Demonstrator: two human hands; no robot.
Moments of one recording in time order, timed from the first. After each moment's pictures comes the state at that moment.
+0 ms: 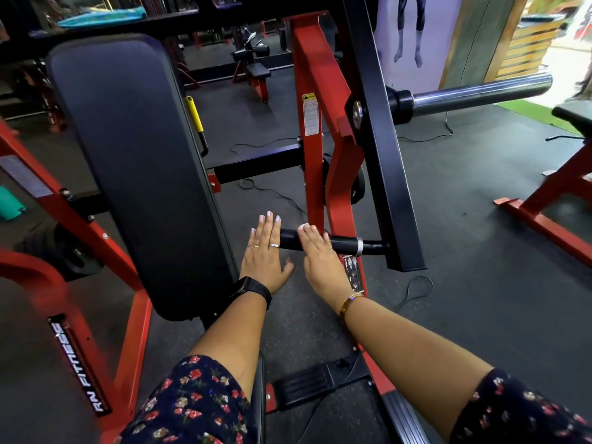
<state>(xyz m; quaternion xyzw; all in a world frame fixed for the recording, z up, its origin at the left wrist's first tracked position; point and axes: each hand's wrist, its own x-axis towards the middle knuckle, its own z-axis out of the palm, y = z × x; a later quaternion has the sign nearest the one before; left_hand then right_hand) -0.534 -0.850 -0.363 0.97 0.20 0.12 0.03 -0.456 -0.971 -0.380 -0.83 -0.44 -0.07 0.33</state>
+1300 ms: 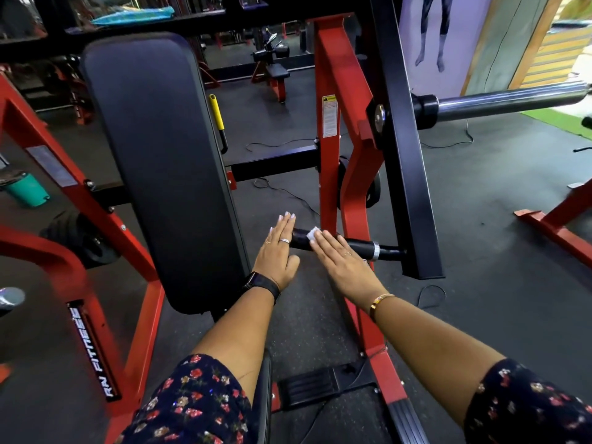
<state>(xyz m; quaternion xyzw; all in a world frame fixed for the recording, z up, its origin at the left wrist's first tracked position) -0.536 -0.839 -0.363 0.94 0.15 0.21 0.24 -0.428 -0.994 -0.396 -0.77 -0.59 -0.18 0.12</state>
